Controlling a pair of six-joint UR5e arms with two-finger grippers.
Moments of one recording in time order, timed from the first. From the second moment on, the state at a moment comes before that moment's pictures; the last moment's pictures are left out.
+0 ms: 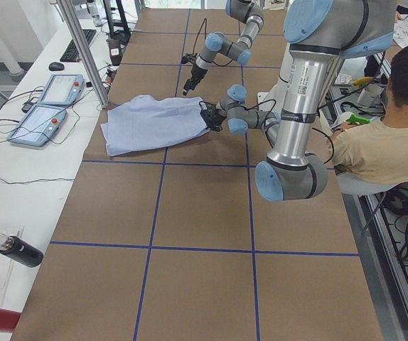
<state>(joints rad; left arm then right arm) -0.36 -1.85 -1.80 -2.16 -1.44 -2.04 0.44 -0.81 1.53 -1.33 1.46 1.81</state>
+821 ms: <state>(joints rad) -0.36 -1.85 -1.80 -2.16 -1.43 -2.04 0.38 -0.80 1.46 -1.34 1.42 2.08</state>
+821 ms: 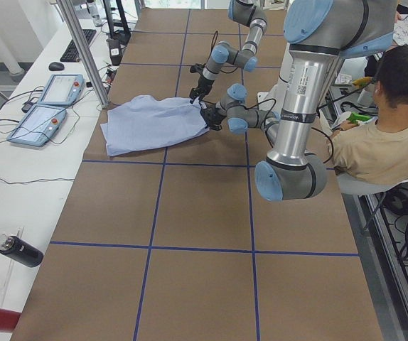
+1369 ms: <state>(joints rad) -0.36 -1.85 -1.80 -2.16 -1.43 -2.04 0.36 -0.77 1.42 -1.34 1.42 2.08</state>
